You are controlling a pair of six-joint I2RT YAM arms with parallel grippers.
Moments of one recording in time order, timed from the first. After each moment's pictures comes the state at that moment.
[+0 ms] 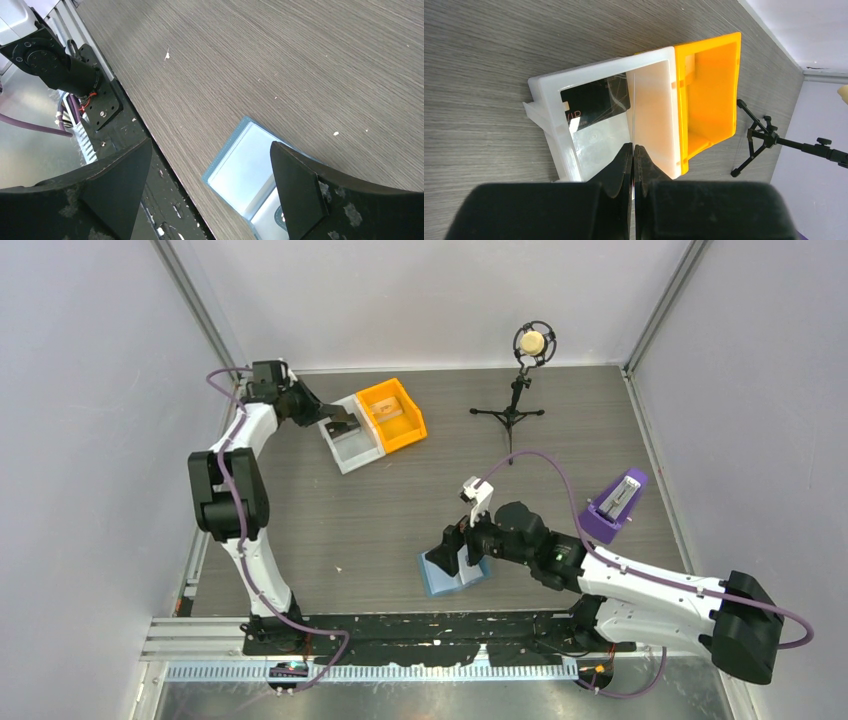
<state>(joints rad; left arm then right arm) 0.08 1.96 1.54 -0.33 0.41 -0.62 0.99 0.98 0.52 0.07 -0.09 0.39</state>
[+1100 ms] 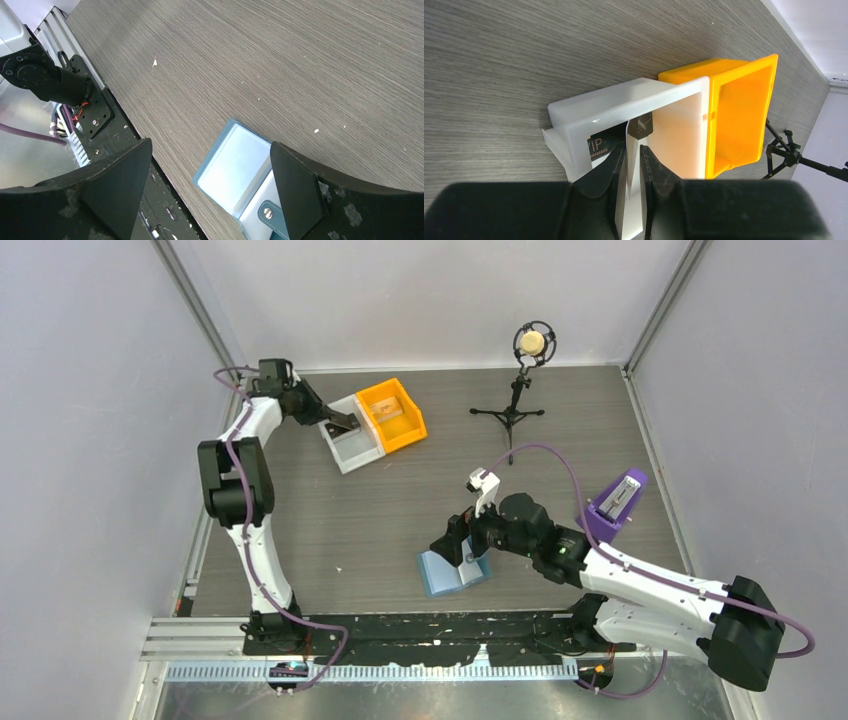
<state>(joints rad) 0.08 2.10 1.66 -0.37 0.37 -0.60 0.92 0.97 0.55 0.03 -0.12 0.39</state>
